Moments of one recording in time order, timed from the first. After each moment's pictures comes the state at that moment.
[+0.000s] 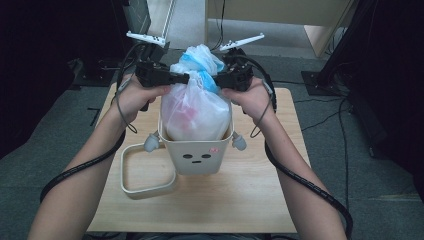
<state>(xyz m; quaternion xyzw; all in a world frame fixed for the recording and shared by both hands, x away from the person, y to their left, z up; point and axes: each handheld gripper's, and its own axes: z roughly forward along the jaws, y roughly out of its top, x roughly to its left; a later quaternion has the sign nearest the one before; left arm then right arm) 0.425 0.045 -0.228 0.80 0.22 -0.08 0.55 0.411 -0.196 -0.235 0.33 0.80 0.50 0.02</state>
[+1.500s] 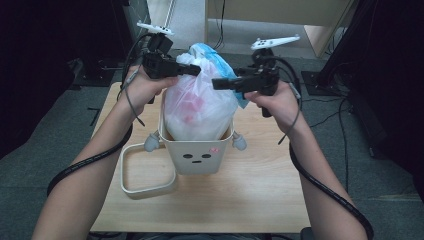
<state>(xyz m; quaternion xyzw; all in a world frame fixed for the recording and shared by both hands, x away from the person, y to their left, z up) 0.427 0.027 -0.205 0.81 0.23 -0.04 0.54 0.384 -0.241 -0.218 0.28 0.78 0.56 0.00</state>
